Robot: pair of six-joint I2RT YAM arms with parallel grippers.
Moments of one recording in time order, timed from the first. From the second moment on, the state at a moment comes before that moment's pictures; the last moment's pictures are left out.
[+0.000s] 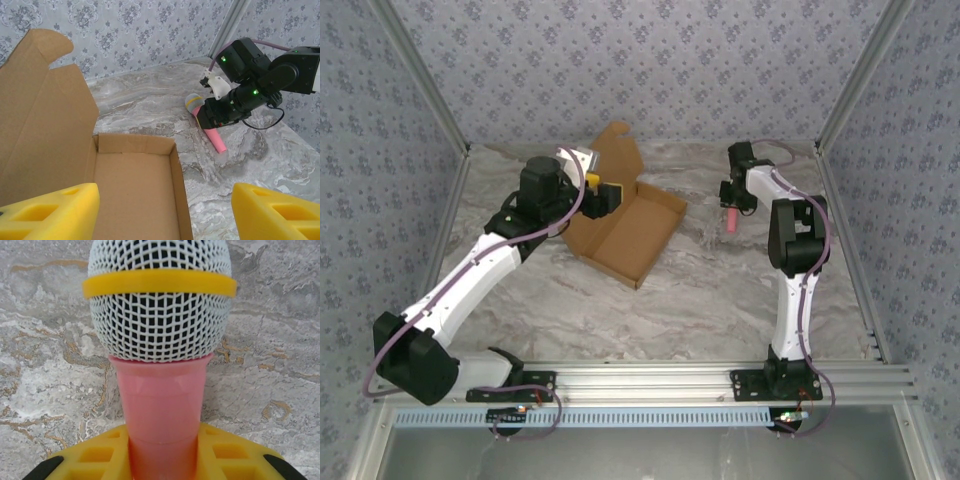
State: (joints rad) left arm -0.50 1.29 1.15 -0.23 0.24 -0.20; right arm 0.11 2.19 1.69 -0.71 0.08 0.28
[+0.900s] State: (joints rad) left arm -0.50 1.22 1.15 -0.24 0.11 -0.20; right arm 0.62 1.87 1.27 -0.12 -0.14 0.81
